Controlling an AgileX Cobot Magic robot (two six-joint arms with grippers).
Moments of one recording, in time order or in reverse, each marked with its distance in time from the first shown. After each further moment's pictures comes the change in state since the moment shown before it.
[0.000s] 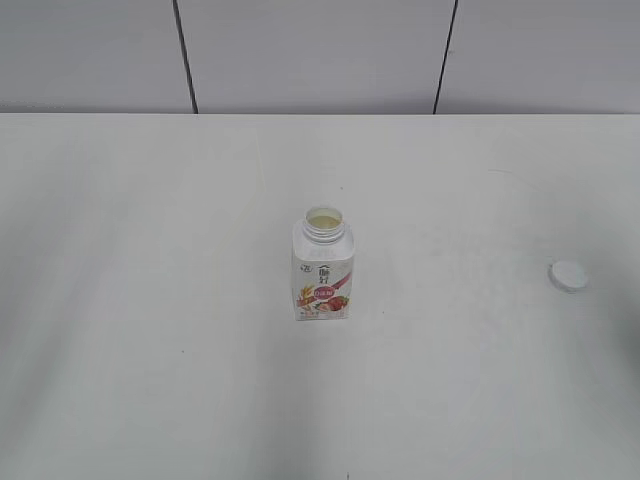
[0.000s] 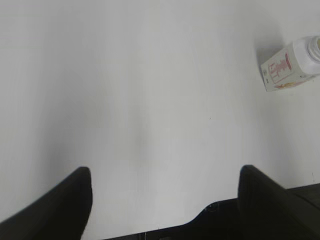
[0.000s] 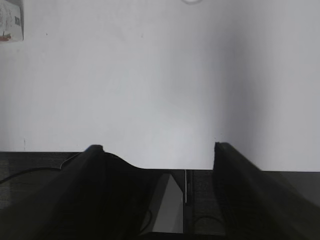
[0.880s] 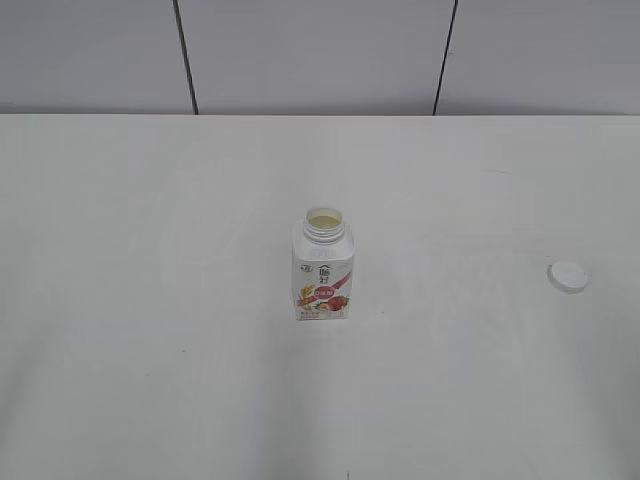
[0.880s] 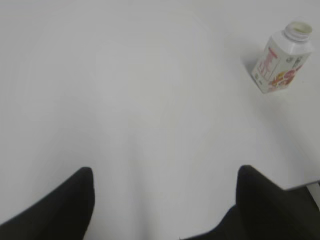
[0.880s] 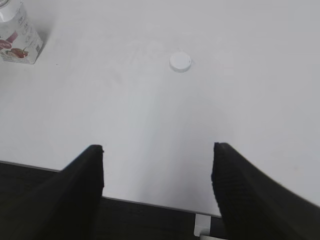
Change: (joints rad) left arm 0.000 -0.824 0.527 0.007 -0.133 0.097; right arm 0.000 -0.833 0.367 -0.033 -0.100 -0.218
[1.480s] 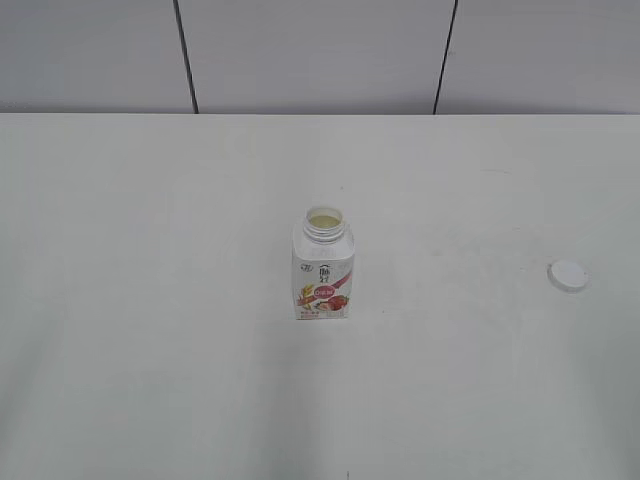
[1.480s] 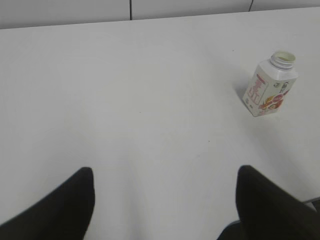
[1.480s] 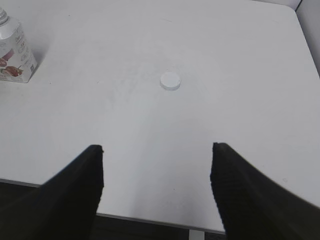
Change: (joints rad) left arm 0.000 -0.095 0.017 -0.017 -0.028 0.007; right arm 0.000 -0.181 0.045 -0.025 -0.006 0.016
